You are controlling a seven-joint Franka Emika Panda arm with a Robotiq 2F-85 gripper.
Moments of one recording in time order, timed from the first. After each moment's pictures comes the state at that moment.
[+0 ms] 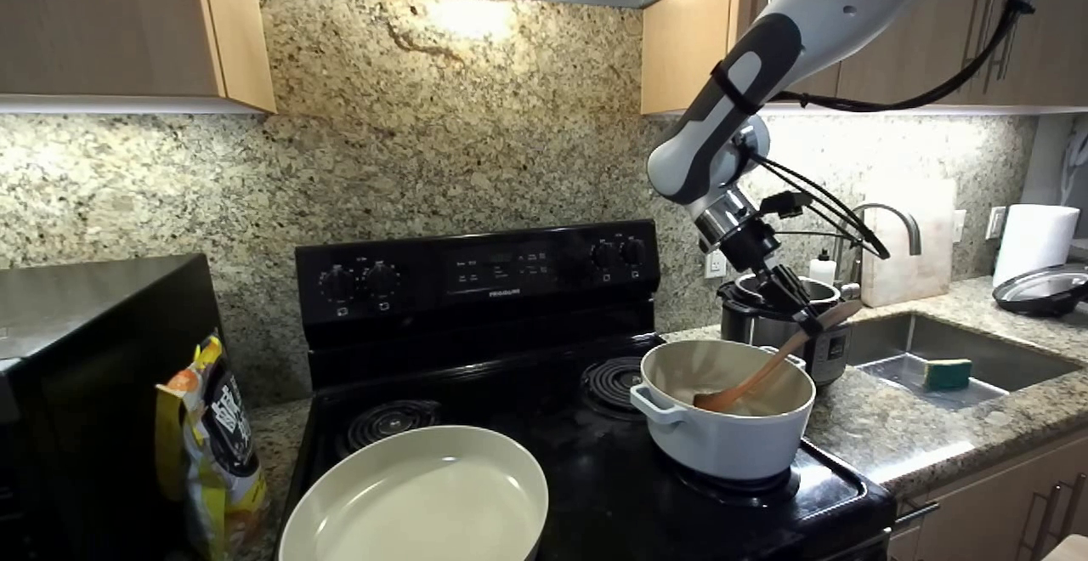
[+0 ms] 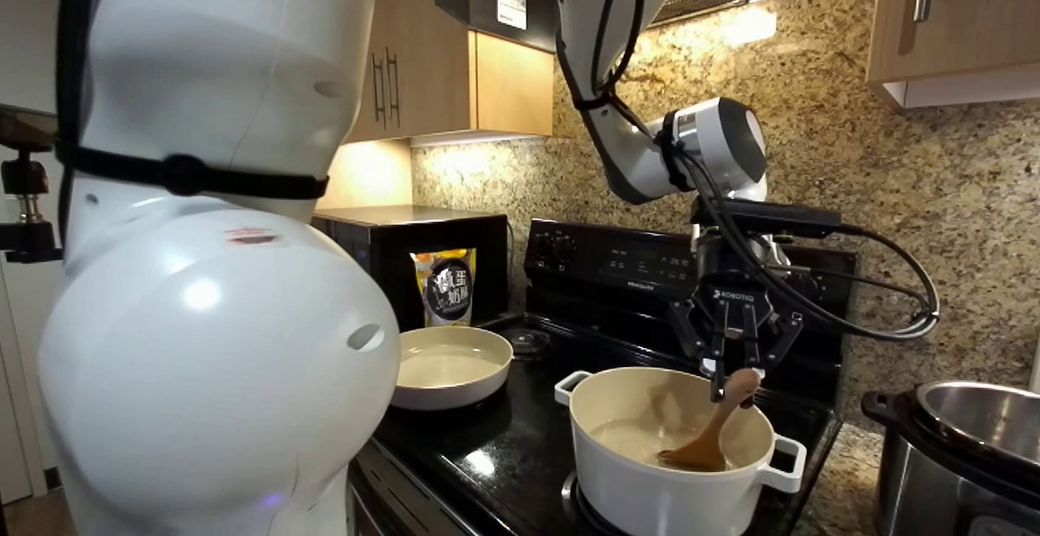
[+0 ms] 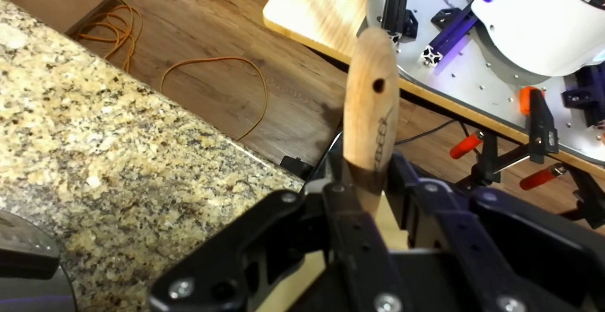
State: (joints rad) arm -0.12 0.20 -0.09 -2.06 -0.35 1.58 -0.52
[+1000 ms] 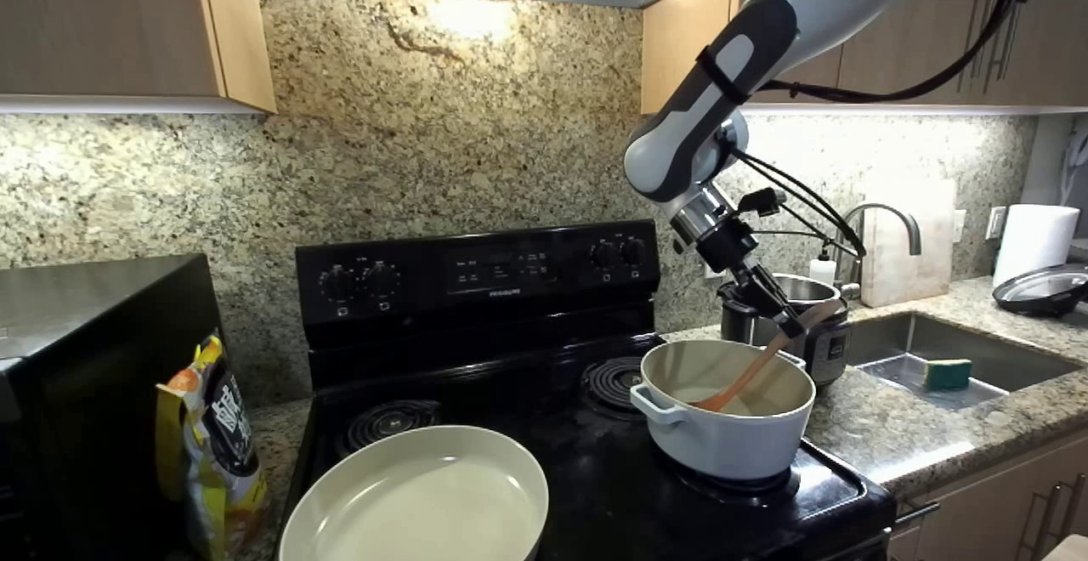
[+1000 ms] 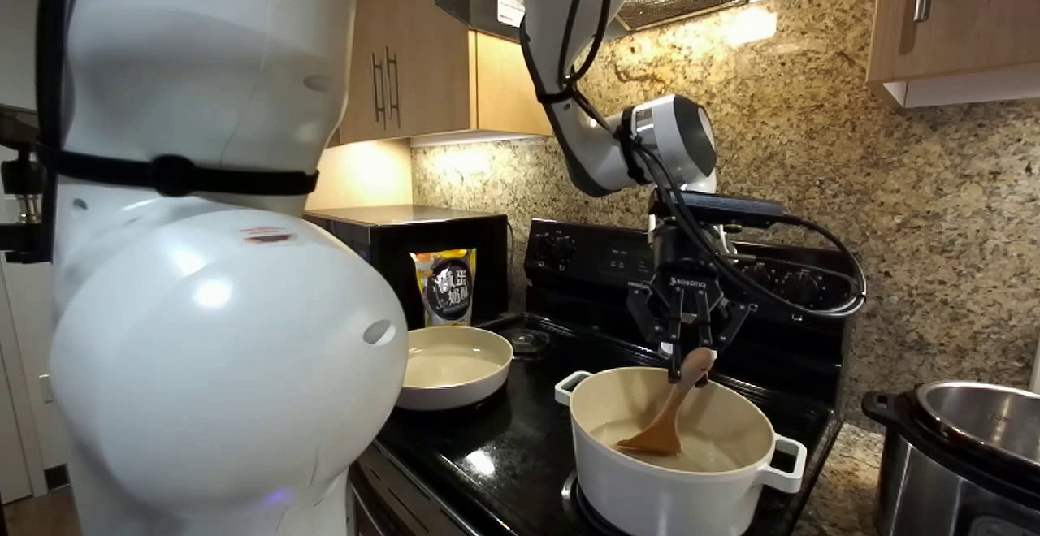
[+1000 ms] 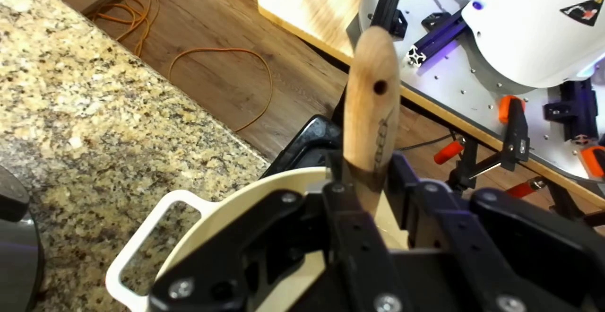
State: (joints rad) arm -0.07 0.15 -0.03 -2.11 -0.35 1.58 -0.53
